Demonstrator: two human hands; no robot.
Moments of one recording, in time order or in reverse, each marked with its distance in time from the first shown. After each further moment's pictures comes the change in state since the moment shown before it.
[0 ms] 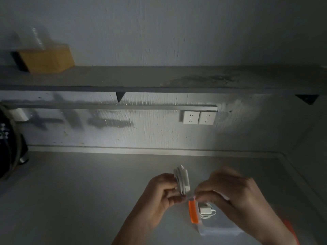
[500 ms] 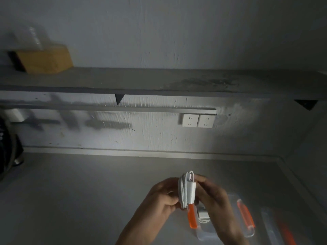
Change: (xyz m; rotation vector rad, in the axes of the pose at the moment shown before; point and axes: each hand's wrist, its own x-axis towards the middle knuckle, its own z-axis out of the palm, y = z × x) left_hand 0.005 -0.010 -0.005 0.017 -0.111 0.106; right_hand -0.016 0.018 0.085 0.894 0.315 0.727
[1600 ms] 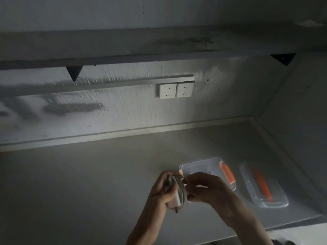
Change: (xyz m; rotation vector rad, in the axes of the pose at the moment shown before) left_hand 0.015 -0.076 -0.011 0.125 0.077 0.007; right_hand -0.036 0.021 -0.031 0.041 -0.016 0.544
